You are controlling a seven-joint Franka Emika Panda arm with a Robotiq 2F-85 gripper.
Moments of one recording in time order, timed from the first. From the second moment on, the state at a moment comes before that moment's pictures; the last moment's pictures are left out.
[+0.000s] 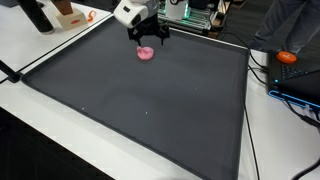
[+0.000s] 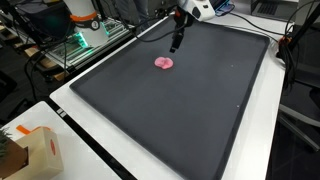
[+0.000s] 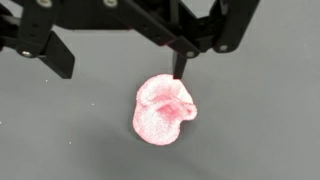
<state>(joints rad) 0.06 0.31 0.10 -2.07 -0.08 2.08 -0.26</state>
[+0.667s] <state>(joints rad) 0.03 0.14 0.09 -2.07 0.02 1.99 -0.21</state>
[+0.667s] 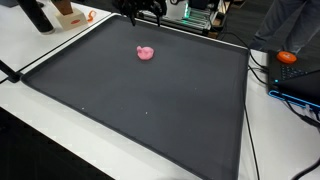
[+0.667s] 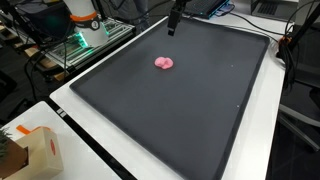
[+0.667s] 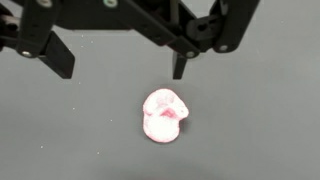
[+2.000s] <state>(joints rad) -0.01 0.30 0.05 -2.15 0.02 2.20 -0.26</state>
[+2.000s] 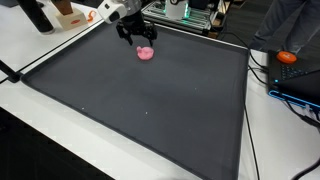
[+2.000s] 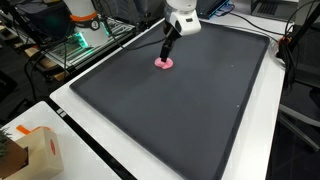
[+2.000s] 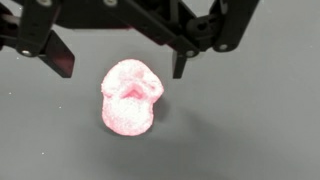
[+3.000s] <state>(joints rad) -0.04 0.36 0.06 -2.17 0.08 2.22 -0.35</state>
